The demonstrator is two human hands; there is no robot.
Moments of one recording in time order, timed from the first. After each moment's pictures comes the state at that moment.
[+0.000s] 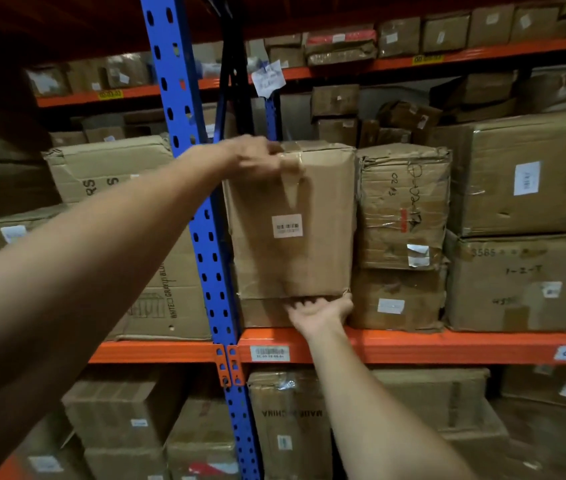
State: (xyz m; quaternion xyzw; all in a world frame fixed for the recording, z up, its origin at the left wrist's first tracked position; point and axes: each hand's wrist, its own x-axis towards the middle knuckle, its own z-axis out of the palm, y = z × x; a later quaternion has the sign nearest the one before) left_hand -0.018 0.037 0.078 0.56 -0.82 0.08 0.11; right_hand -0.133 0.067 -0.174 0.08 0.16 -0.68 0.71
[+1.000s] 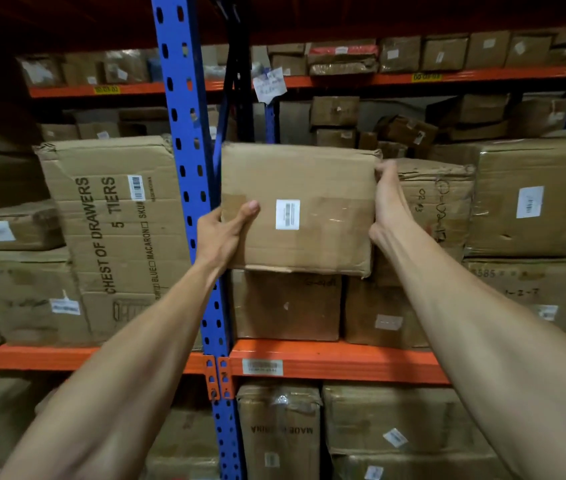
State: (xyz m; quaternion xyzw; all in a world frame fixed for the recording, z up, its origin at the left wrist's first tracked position) left_hand 0.027 0.013 -0.064 0.42 -0.57 -0.29 0.64; right_hand -0.225 0.042 -0.009 -0.29 0.44 -0.74 0.42
